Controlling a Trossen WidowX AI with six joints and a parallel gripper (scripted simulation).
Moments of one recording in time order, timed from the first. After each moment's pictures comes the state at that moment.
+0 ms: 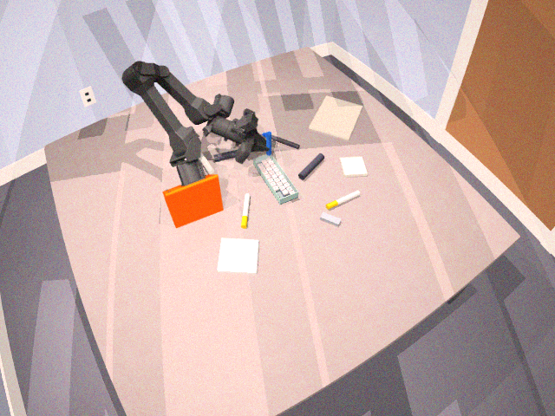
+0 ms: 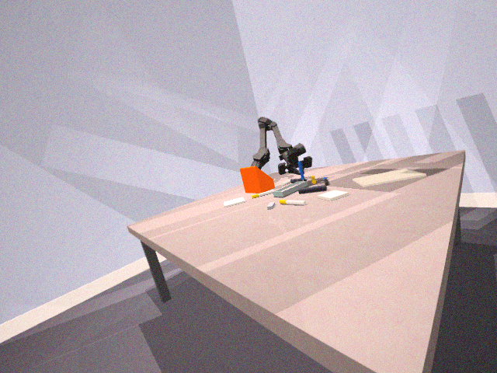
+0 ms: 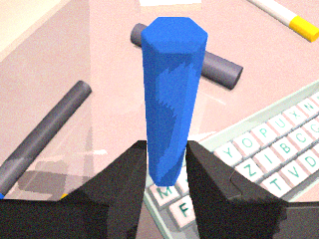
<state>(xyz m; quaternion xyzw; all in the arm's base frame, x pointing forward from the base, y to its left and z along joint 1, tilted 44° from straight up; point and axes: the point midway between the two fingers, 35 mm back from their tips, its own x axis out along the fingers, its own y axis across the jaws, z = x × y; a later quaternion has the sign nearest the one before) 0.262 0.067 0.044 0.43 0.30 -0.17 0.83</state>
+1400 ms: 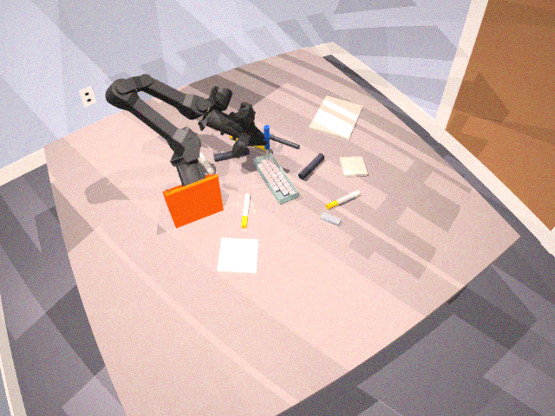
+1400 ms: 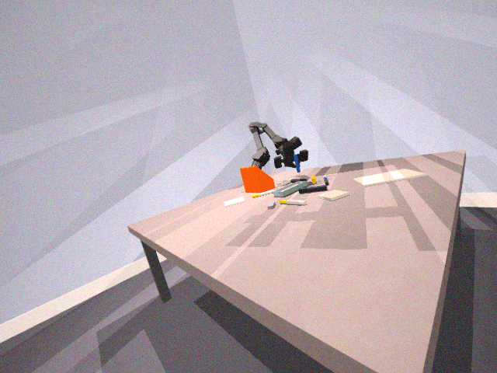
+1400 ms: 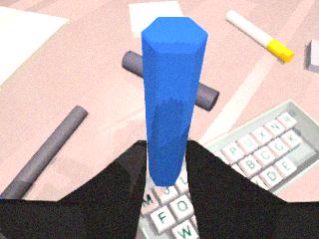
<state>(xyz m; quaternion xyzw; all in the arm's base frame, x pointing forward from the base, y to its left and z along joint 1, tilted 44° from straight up) 0.247 0.035 0.065 0.44 0.29 -0.17 0.83</state>
